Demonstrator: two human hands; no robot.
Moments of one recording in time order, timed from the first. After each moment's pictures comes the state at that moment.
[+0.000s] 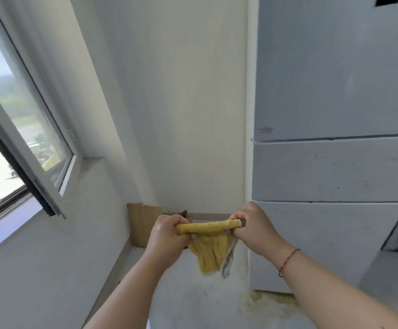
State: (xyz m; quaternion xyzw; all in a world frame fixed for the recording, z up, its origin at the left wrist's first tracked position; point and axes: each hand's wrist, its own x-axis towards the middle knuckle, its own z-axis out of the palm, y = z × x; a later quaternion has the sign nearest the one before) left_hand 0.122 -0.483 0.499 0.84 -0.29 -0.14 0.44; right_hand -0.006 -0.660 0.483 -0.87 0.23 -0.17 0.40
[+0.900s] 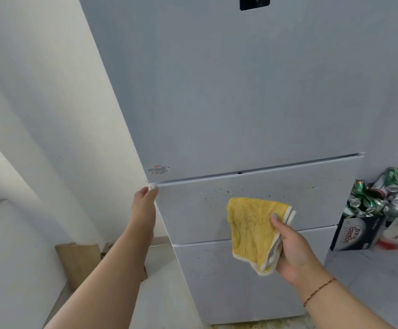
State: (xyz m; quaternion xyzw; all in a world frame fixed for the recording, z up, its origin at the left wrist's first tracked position) left_hand 0.101 -0.850 0.536 0.72 -0.16 -0.19 0.65; right_hand -0.139 -0.960 0.470 -0.30 0.31 -0.32 0.85
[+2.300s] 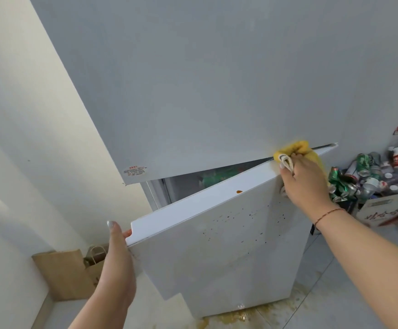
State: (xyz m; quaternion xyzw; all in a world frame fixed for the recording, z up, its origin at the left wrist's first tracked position) left_hand 0.074 -0.805 0.489 0.69 -0.04 -0.28 0.66; right_hand -0.171 -1.084 0.502 -0.79 0.46 -0.38 0.11
